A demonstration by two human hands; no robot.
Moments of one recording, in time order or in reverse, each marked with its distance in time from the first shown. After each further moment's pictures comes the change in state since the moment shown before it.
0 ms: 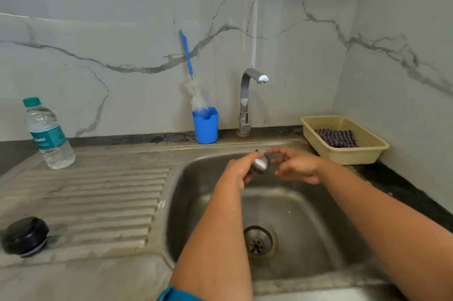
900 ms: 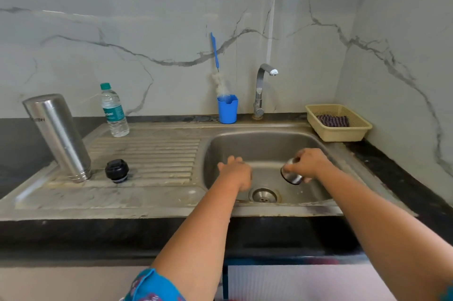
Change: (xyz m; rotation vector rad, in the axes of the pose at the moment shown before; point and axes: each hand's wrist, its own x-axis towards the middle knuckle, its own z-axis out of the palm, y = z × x) left_hand -0.159 -0.047 -0.056 1.303 -0.009 0.246; right_hand -0.149 -0.014 0.069 -0.902 0.293 0.184
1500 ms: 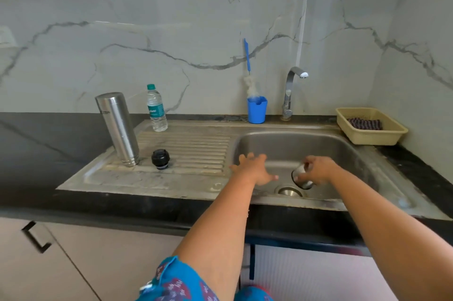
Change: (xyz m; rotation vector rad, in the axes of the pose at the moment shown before) left_hand -0.049 -0.022 -0.011 -0.017 0.187 -0.076; right_hand -0.029 -0.034 0.023 0.124 0.208 -0.150
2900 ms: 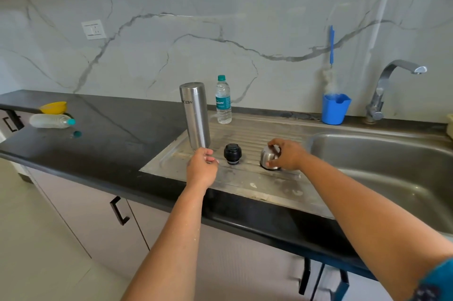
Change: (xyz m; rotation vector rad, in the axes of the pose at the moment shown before) left_hand -0.078 -0.276 -0.067 -0.716 0.613 -0.459; right_hand 0.033 -0.247 0.107 0.034 -0.293 -0.400
